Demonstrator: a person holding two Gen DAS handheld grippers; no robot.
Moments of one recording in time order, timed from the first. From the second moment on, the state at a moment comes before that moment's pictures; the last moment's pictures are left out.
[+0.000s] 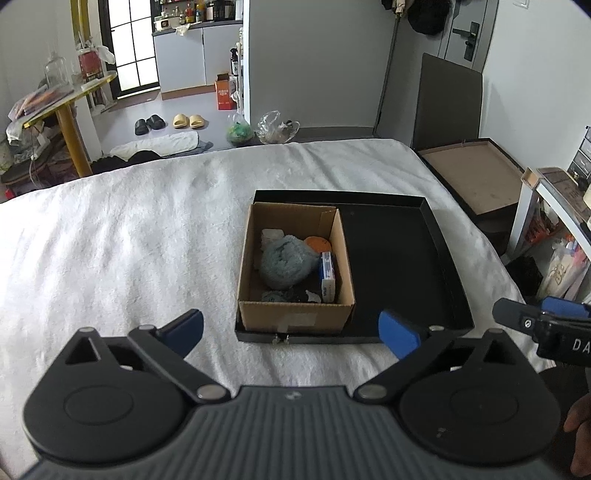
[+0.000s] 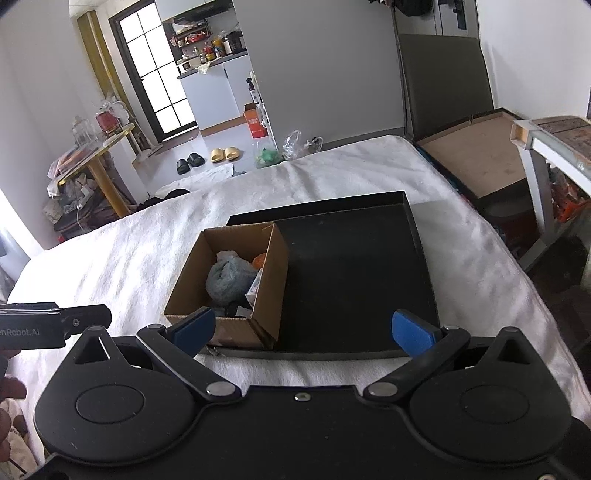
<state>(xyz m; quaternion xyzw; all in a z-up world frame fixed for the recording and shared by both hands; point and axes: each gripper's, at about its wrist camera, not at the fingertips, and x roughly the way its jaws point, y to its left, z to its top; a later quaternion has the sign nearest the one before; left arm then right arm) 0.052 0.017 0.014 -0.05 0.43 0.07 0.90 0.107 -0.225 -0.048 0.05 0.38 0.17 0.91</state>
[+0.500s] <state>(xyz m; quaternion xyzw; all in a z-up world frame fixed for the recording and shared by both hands) 0.006 0.017 0.031 -0.06 0.41 0.07 0.91 0.066 -0.224 -0.028 0.04 0.38 0.18 0.91</state>
